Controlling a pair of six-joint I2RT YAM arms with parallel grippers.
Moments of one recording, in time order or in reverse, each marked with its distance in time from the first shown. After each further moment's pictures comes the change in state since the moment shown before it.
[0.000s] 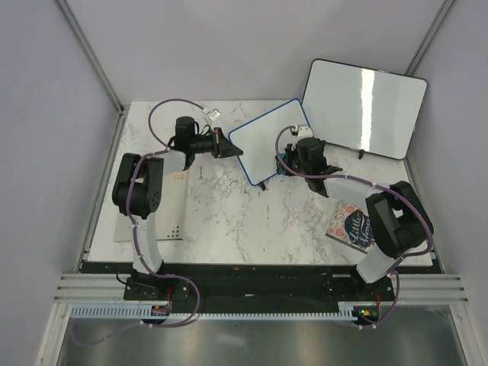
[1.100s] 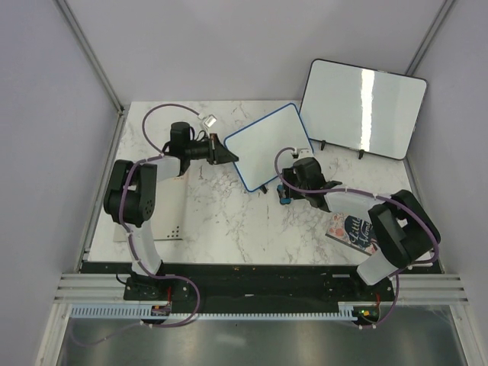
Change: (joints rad) left arm 0.015 -0.114 -0.123 -0.050 -0.017 0.044; right arm 0.075 -0.092 -0.191 -0.177 0.100 0.057
